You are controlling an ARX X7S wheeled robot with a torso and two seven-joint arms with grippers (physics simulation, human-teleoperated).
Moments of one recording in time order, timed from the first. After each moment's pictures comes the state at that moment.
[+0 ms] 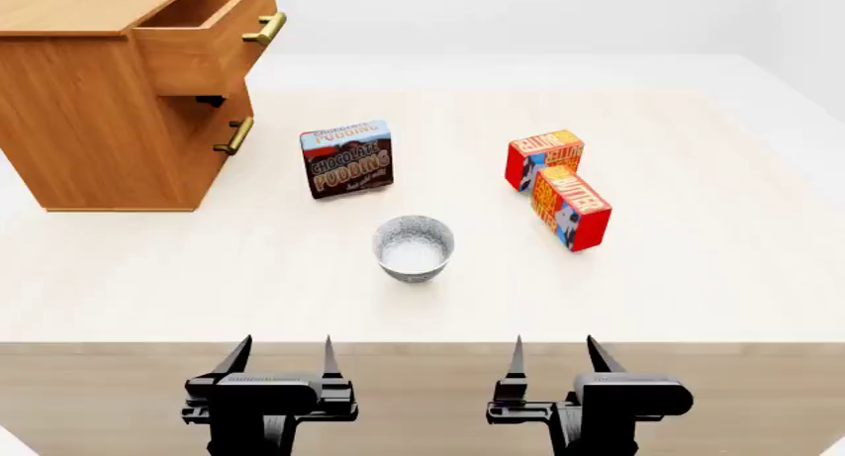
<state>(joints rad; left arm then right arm) 0.00 0.00 0.00 0.00 0.00 0.00 0.00 0.00 0.00 0.00 0.00 0.00 0.00 0.00</state>
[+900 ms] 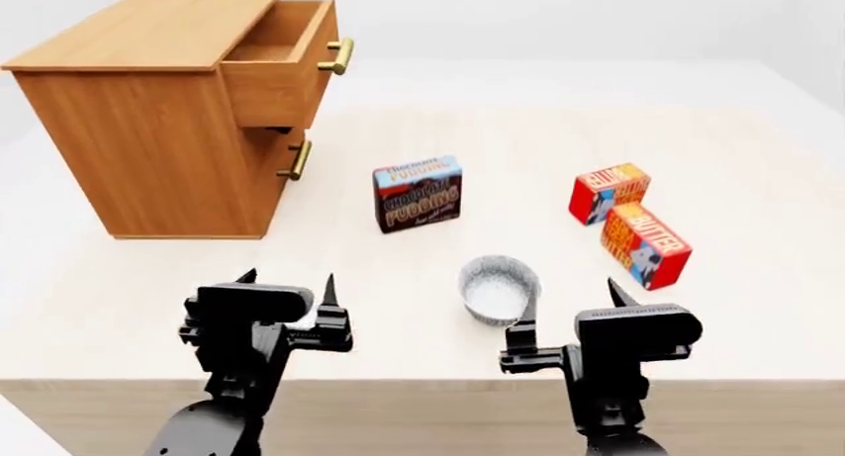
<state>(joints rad) -0.23 -0.13 0.06 0.20 -0.17 -0.46 -0.01 0.13 0.11 -0.10 -0.23 -0.08 0.34 0.10</state>
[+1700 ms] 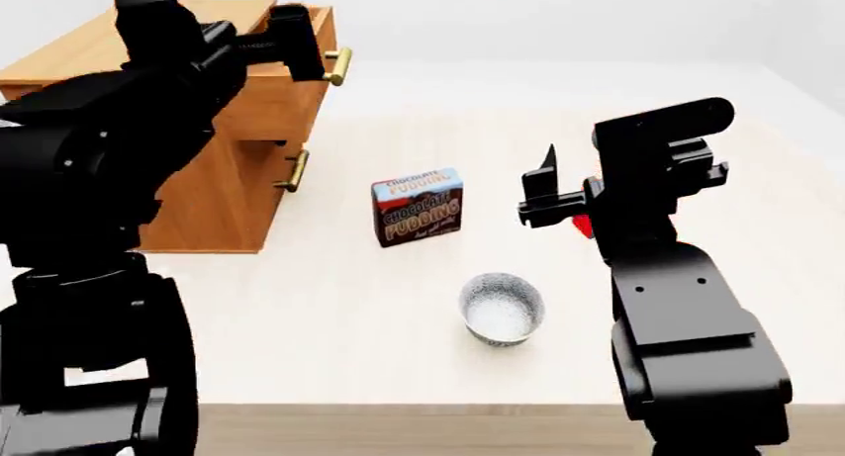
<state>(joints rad) -1.26 -0.13 -0.03 -0.18 -0.33 -1.09 -0.06 0.73 0.18 -0.17 -0.26 -0.09 0.93 0.00</state>
